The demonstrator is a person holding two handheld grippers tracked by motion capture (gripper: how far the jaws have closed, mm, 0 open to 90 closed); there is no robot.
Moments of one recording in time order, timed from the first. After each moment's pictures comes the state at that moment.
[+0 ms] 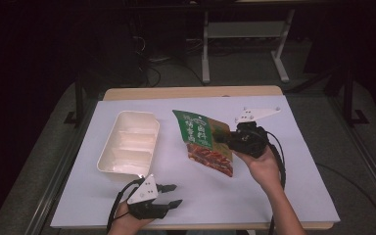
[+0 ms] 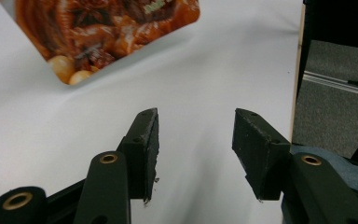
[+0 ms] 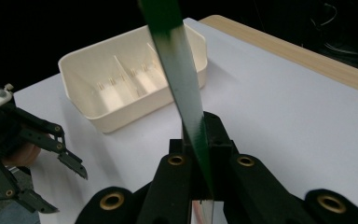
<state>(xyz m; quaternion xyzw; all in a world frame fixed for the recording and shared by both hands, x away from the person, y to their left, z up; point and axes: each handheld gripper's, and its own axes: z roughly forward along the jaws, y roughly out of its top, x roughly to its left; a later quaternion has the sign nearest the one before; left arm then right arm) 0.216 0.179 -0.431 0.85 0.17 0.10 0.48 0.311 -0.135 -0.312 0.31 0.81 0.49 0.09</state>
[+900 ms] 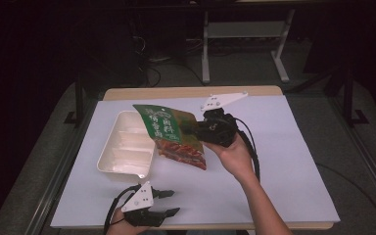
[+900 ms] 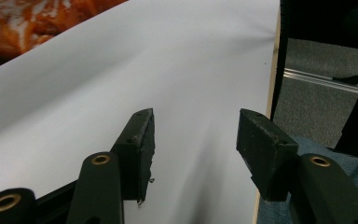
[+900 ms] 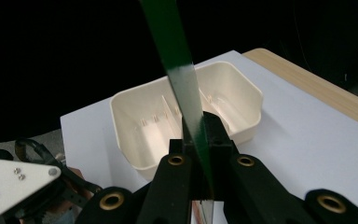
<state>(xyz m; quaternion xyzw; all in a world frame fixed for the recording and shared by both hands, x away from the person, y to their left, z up) 0.204 0.186 -0.435 0.85 0.16 0.09 0.50 0.317 -0.063 -0.270 0.25 0.82 0.52 0.06</state>
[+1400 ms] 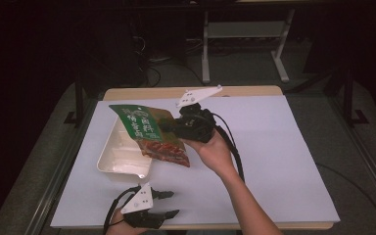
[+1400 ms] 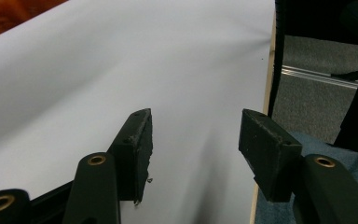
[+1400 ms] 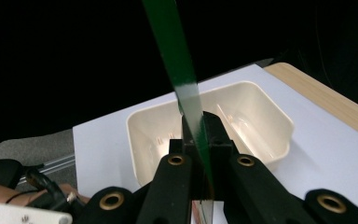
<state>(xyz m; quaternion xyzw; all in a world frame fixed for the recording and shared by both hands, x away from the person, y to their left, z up) 0.203 0.188 -0.437 0.85 0.14 0.09 0.49 0.322 -0.016 -0.259 0.22 0.82 0.53 0.05</state>
